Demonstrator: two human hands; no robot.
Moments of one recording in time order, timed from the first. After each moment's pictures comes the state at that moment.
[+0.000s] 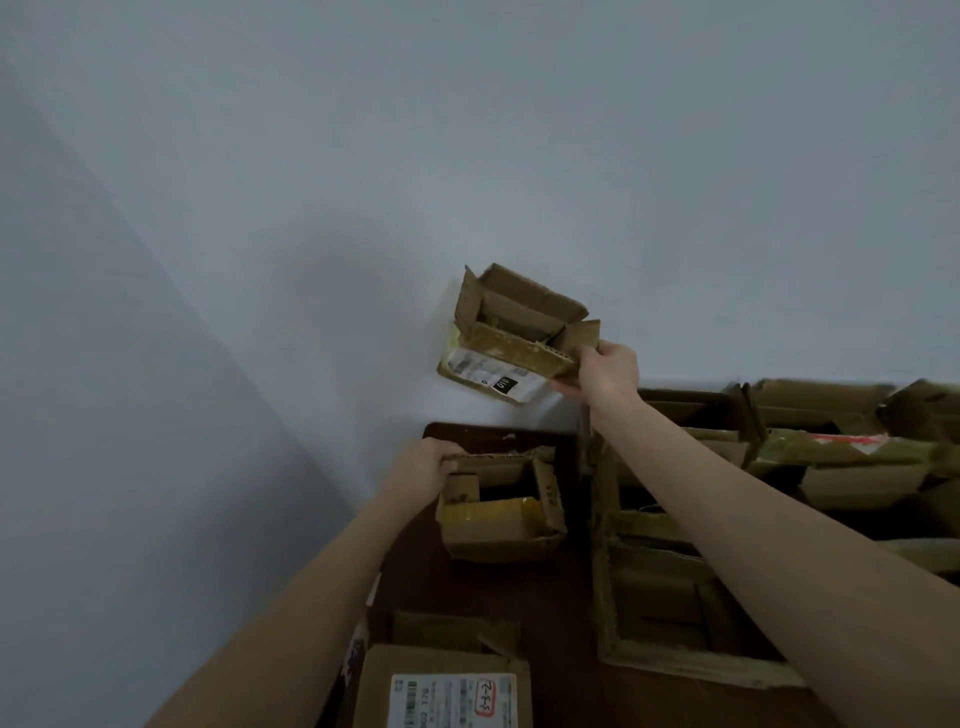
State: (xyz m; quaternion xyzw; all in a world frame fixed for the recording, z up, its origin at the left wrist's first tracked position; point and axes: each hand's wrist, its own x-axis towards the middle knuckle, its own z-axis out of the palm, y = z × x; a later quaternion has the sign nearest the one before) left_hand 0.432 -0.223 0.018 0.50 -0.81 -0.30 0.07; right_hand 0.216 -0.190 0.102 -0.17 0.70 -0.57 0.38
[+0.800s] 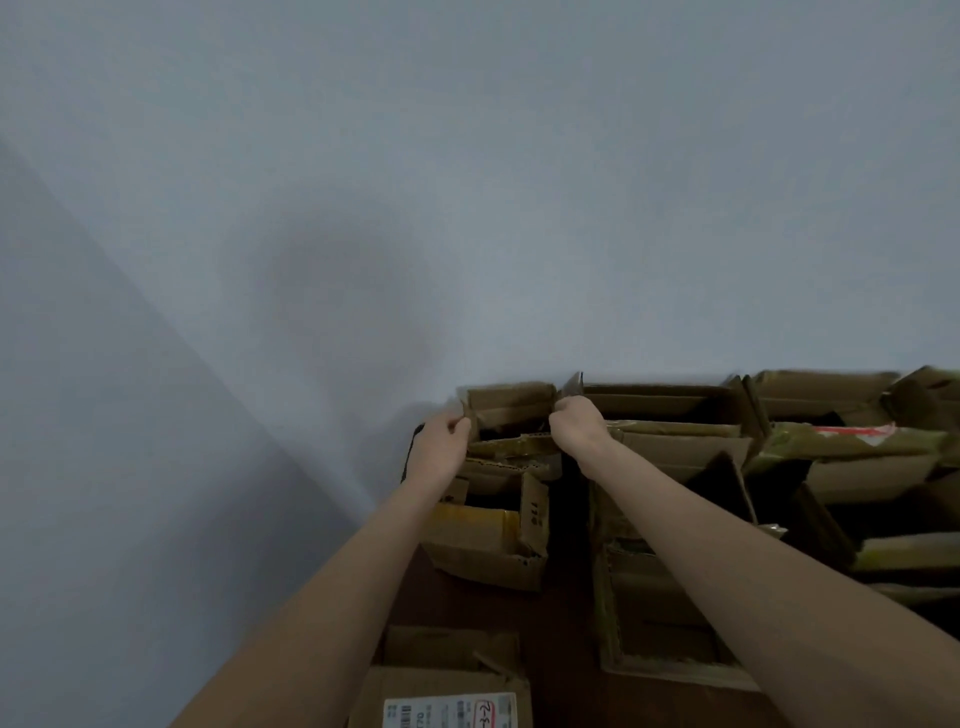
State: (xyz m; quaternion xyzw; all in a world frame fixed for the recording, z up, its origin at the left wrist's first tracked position) left_hand 0.380 -0.241 0.010 0.62 -0.65 -0.42 0.16; right_hand 0.221 -0.186 0.041 -0.34 0.81 -0.28 0.38
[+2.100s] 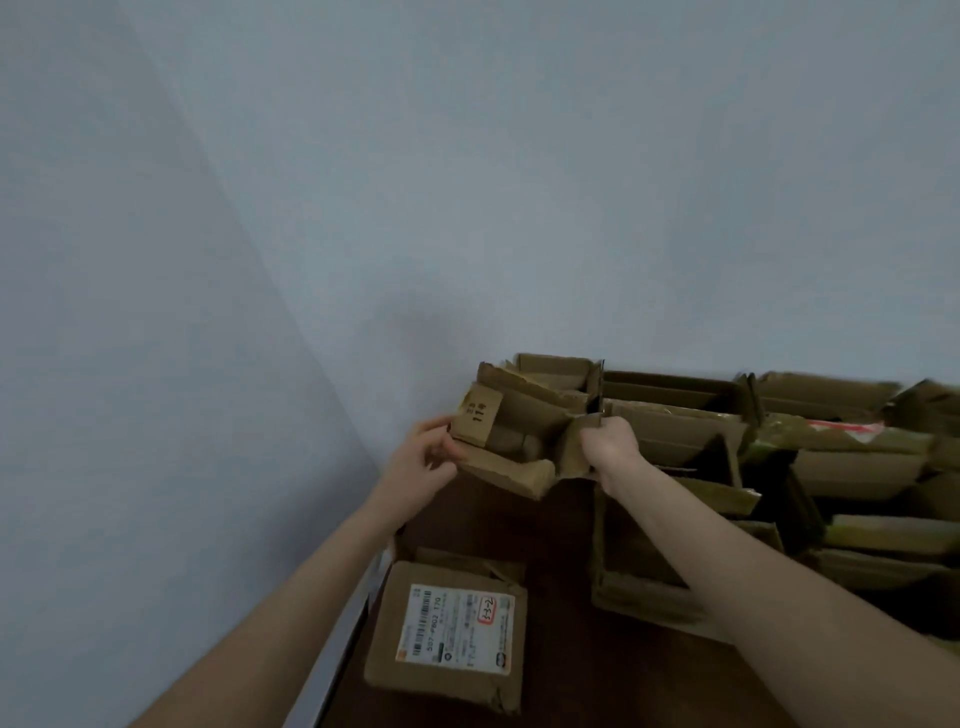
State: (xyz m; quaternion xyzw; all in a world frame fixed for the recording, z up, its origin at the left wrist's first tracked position) left_hand 0.481 -0.121 0.055 0.49 -0.73 -0.40 0.26; right_hand 0.247 -0.090 0.066 -0.25 0.76 -0.41 0.45
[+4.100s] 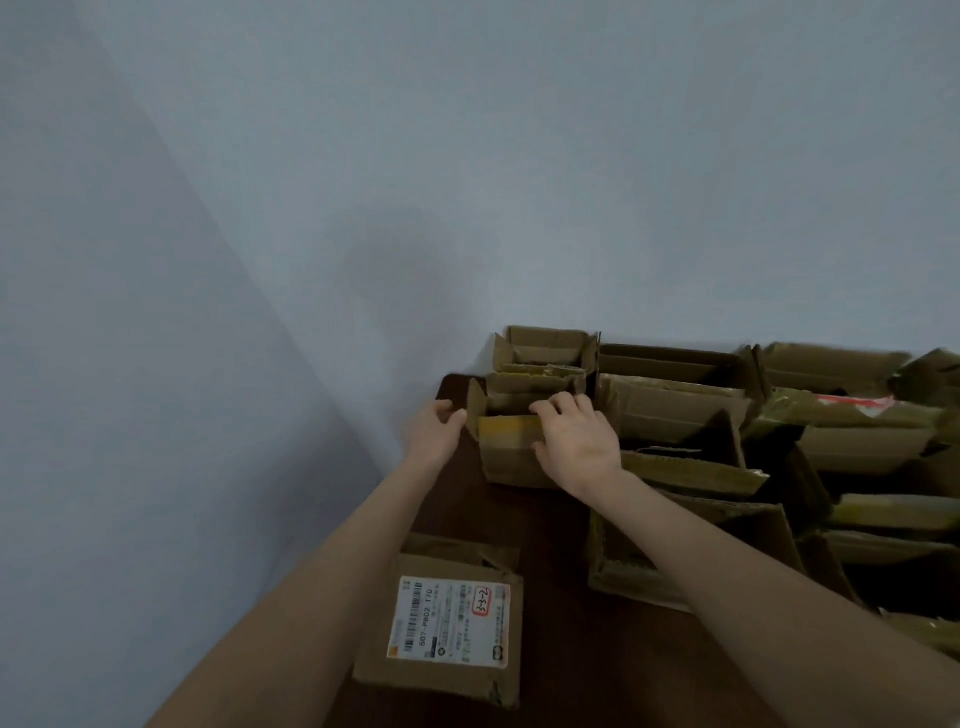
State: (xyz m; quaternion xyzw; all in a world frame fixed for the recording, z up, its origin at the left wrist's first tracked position) left_hand 0.432 -0.166 0.015 0.66 -0.57 -0.43 0.23; right_hand 0.268 -0.092 0.041 -0.66 0.75 -0.06 0.08
